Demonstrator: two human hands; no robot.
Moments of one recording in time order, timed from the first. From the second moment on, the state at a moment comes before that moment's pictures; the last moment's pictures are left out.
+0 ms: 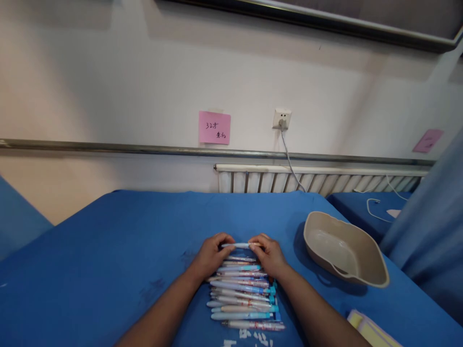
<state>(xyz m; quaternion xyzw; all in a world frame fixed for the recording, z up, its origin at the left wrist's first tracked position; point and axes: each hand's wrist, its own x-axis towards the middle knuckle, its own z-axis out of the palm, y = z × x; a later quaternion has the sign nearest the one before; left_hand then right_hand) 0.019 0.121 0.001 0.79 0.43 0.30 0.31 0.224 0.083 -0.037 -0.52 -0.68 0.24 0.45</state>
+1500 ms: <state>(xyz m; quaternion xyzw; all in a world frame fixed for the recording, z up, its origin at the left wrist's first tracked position) 0.011 0.139 -0.014 0.84 0.40 0.24 0.27 0.245 0.101 -0.061 -0.55 -0.71 0.22 0.38</state>
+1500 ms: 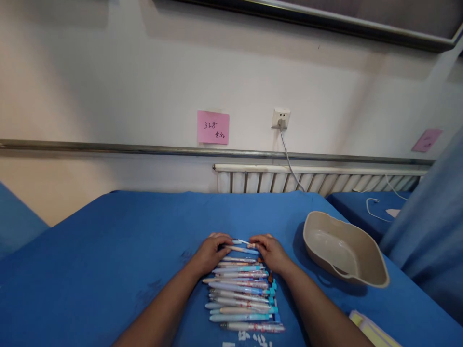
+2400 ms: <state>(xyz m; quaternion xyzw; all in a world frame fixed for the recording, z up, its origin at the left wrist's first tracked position) 0.023 0.115 0.007 0.83 0.40 0.30 0.24 0.226 0.084 -0.027 -0.54 -0.60 0.38 0.46</state>
